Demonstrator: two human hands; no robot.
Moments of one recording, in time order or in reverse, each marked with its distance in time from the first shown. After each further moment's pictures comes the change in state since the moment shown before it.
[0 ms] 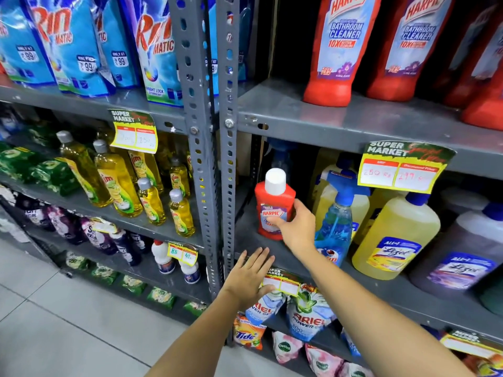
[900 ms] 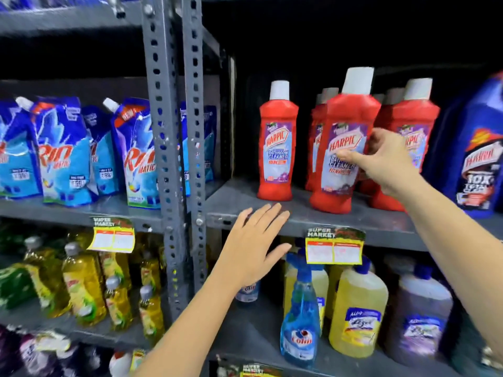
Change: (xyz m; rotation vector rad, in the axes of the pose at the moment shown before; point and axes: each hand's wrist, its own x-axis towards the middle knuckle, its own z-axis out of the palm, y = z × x) left_hand 0.031 0.011 -0.309 0.015 0.767 0.186; right_hand 0.107 -0.188 -0.288 0.172 0.236 -0.429
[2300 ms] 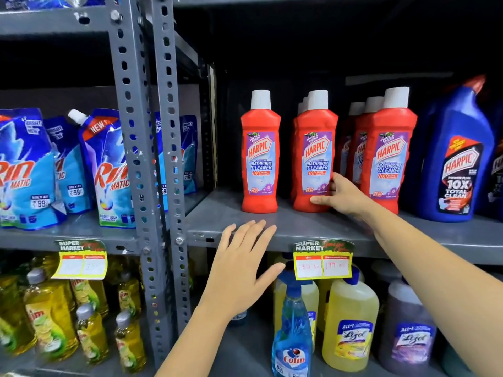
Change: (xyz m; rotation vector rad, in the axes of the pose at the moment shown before) left_hand -0.001 0.007 0.009 -0.118 0.082 -0.059; right_hand 0.014 0.089 0.022 -0.067 -0.278 0.333
